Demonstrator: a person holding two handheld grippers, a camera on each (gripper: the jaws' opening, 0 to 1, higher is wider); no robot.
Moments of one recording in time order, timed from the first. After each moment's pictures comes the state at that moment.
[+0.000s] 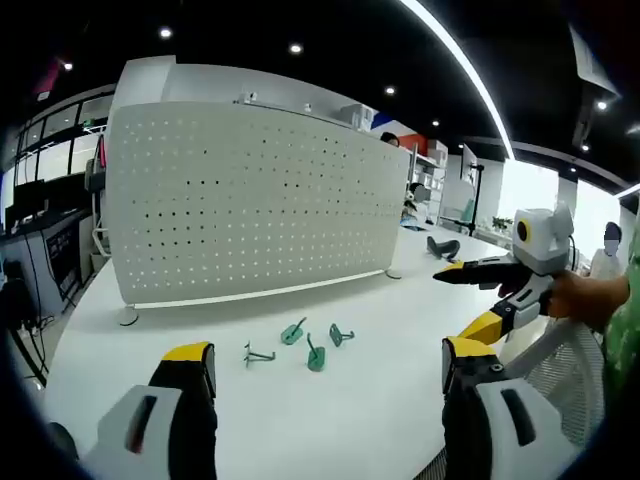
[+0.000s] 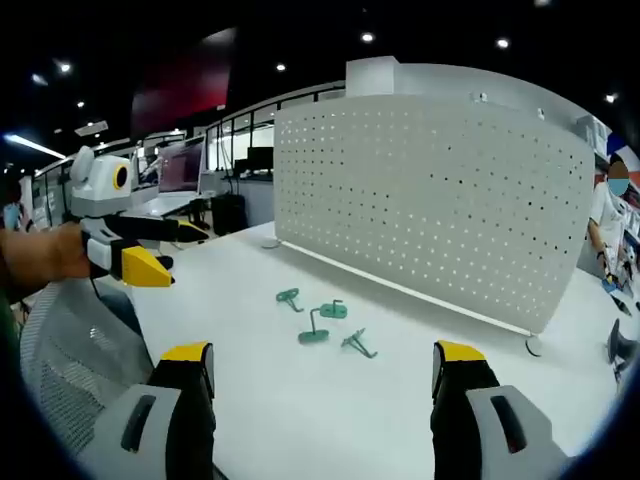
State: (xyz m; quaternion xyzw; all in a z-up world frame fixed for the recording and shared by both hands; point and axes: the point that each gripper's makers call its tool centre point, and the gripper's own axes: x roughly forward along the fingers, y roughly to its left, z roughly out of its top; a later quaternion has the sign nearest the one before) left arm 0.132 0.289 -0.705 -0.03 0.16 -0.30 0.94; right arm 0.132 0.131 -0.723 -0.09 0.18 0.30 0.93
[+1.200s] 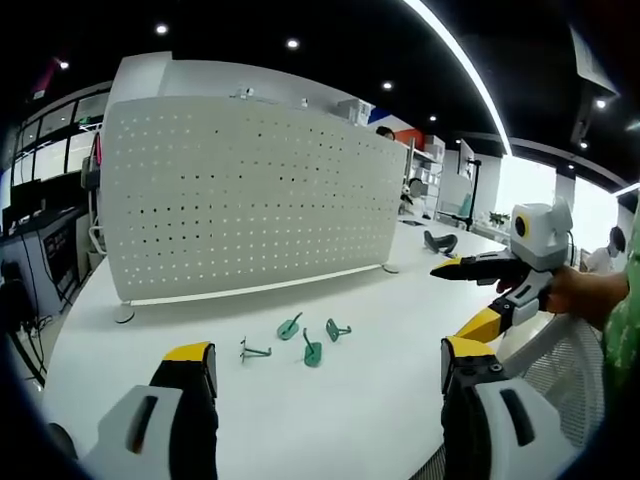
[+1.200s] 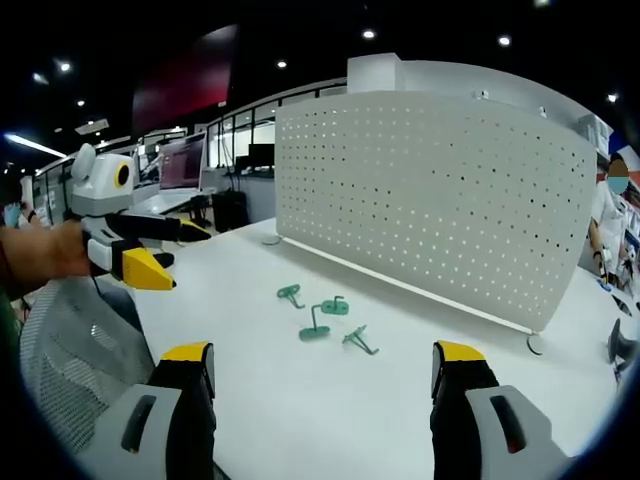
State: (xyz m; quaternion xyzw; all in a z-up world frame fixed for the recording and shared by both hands) left arm 0.132 0.285 -0.710 -0.02 0.17 -0.31 0.94; right arm 0.131 0.132 -0.726 -0.09 0.19 0.31 0.93
